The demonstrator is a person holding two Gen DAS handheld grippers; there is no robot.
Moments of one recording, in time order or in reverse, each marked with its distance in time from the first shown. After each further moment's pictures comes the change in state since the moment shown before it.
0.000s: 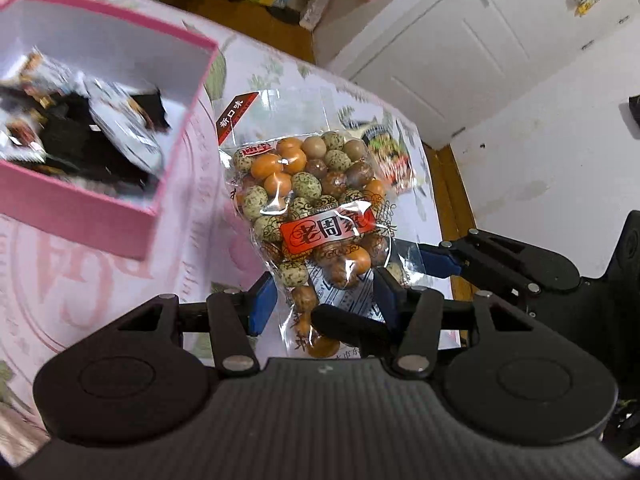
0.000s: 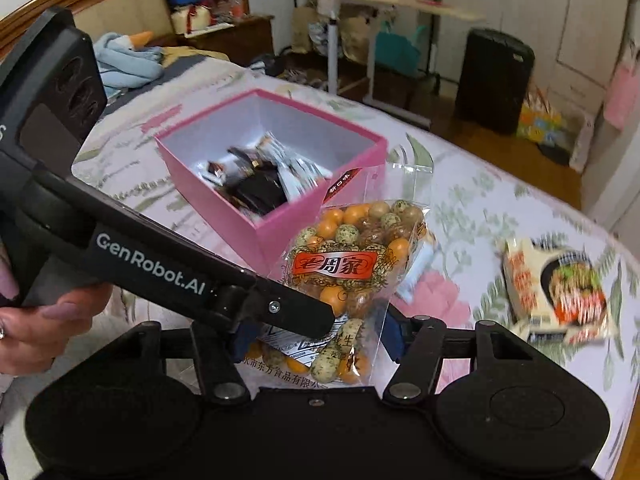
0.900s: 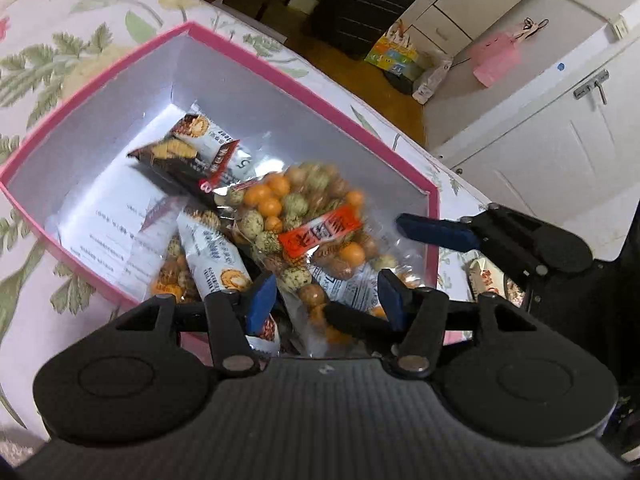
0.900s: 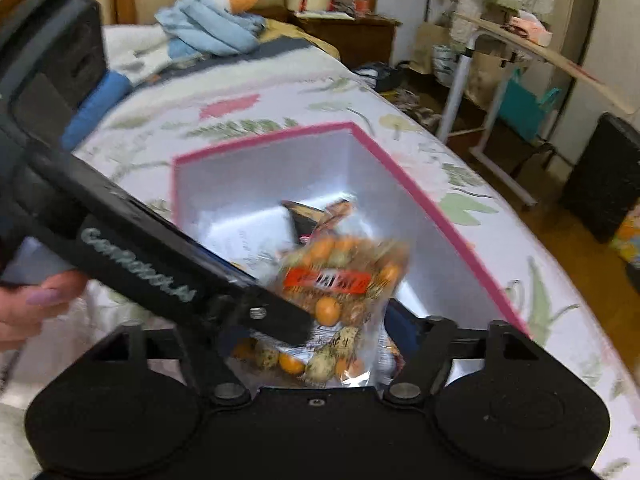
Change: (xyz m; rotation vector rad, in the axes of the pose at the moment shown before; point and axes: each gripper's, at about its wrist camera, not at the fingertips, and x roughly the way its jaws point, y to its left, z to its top) left arm -0.016 0.146 0.082 -0.187 -0.179 0.227; right arm 0.156 0.036 0.130 -0.350 0.011 0.159
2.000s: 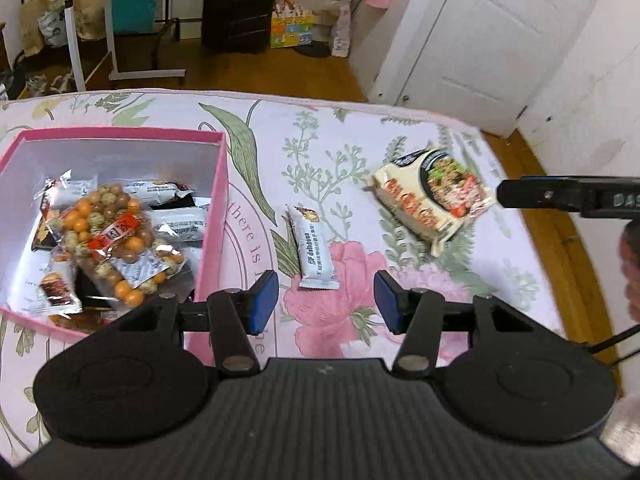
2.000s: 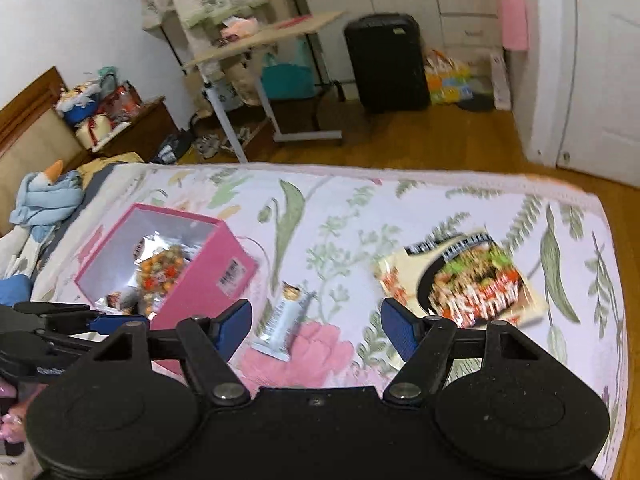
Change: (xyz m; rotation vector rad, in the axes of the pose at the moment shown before) left arm 0.011 -0.196 -0.083 0.463 0.051 0.070; right arm -0.204 -0.123 -0.186 0.752 -0.124 -0.205
